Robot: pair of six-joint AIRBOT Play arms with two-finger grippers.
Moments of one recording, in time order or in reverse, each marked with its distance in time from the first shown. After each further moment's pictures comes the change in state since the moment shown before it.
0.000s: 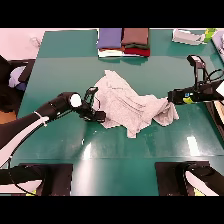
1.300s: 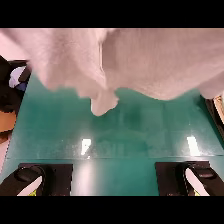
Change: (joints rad) left arm 0.235 0.636 0.864 0.173 -0.051 0.180; right arm -0.196 0.235 0.705 0.008 0.087 -0.004
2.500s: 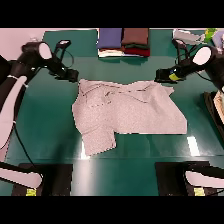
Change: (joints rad) left arm 0.150 -0.806 -0.206 0.135 -0.299 0.023; right arm 0.186 -0.692 -0.296 -0.007 -0.099 0.028
